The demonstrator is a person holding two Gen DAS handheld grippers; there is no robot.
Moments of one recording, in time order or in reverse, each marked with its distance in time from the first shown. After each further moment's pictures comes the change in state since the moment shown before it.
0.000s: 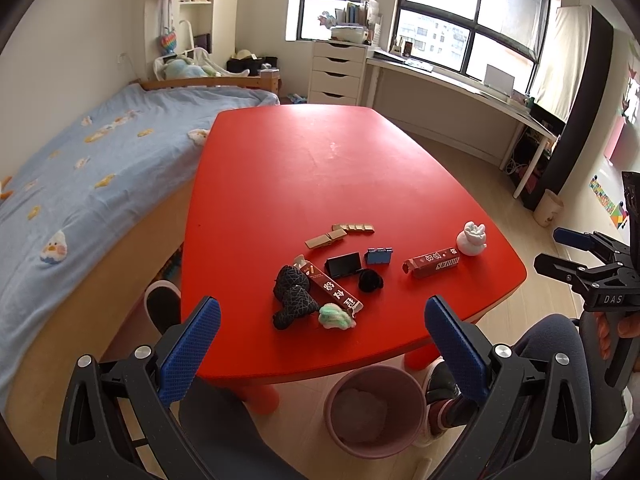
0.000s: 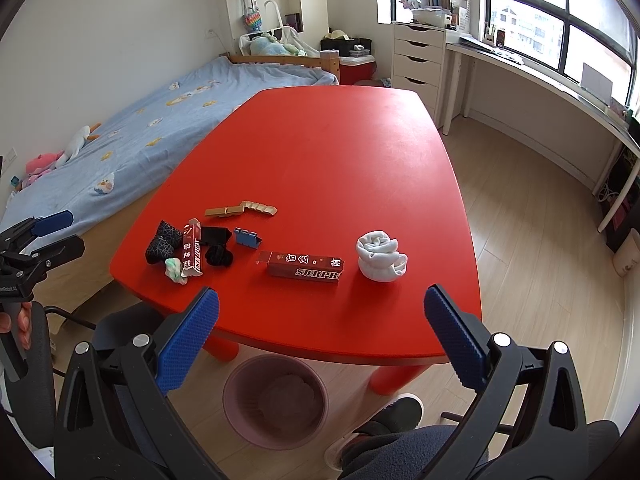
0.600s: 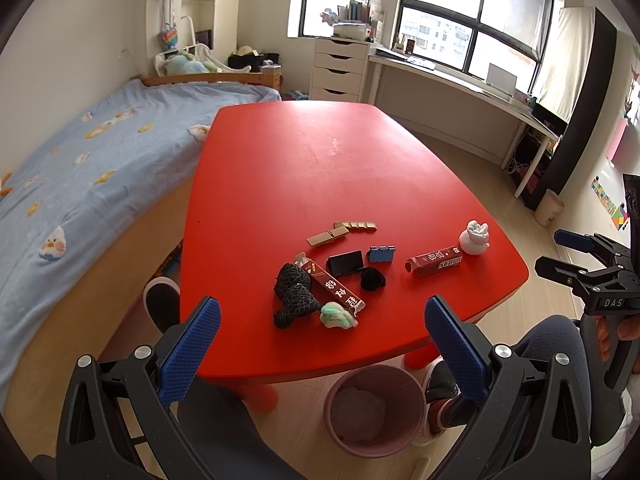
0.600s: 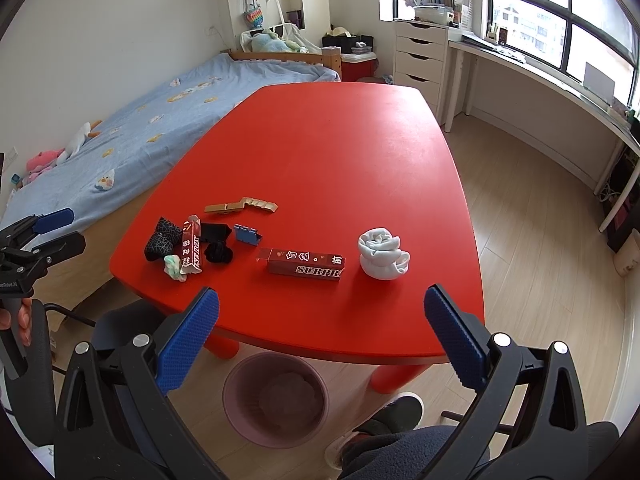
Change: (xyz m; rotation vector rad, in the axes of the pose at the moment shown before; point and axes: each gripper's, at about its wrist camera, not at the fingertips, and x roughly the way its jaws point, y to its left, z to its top) left arm 0.004 0.001 -0.001 -0.011 0.012 0.002; right arm 0.006 0.001 -0.005 -0.003 0.012 0.004
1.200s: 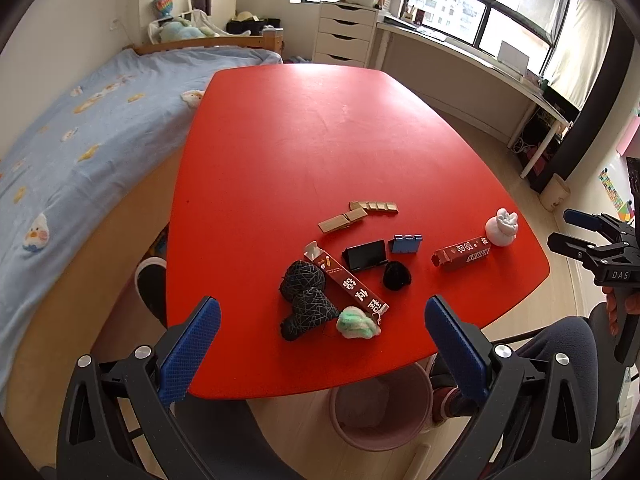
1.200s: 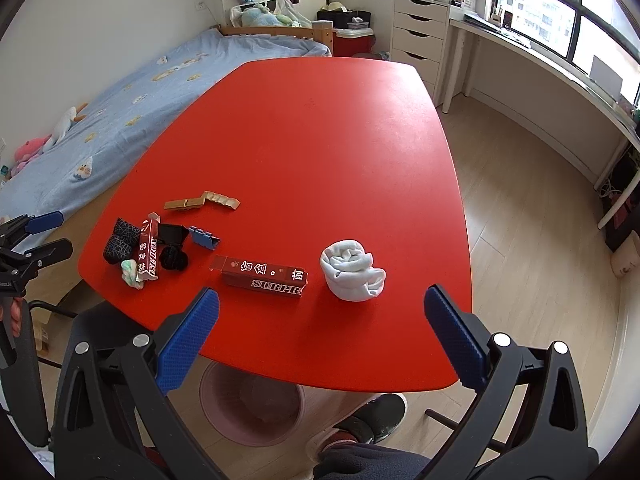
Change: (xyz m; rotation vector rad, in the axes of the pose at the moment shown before) left arm 0.056 0.019 0.017 -0.023 0.147 -0.013; right arm 0.051 -0.032 0.030 -0.013 0.115 -0.022
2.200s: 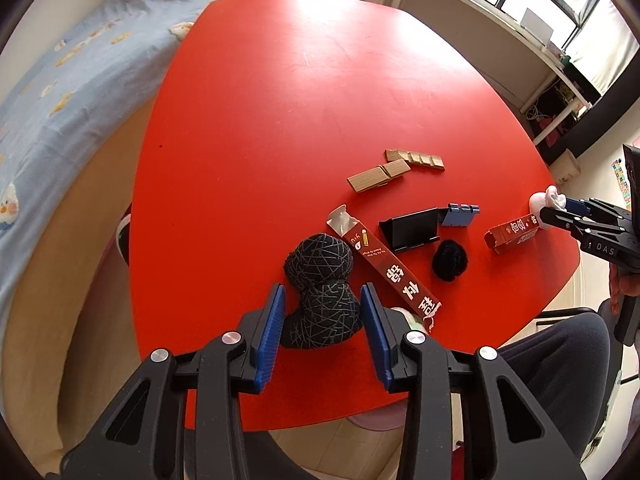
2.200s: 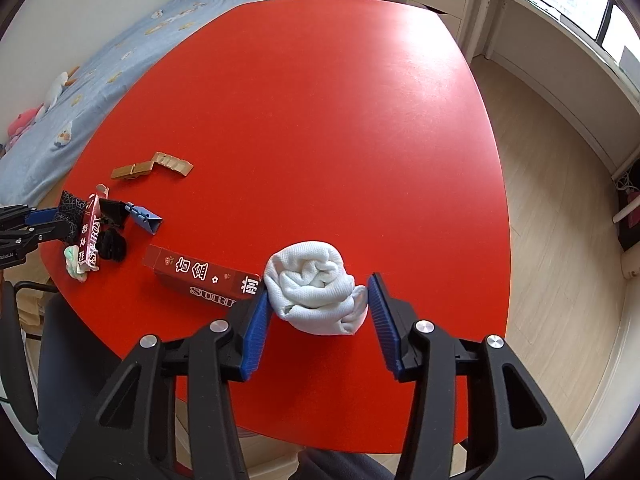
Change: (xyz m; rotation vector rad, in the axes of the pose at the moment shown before) left arm 0.066 0.028 0.012 -0.039 0.217 -0.032; right arm 0.085 -0.025 0.015 -0.030 0.182 0.033
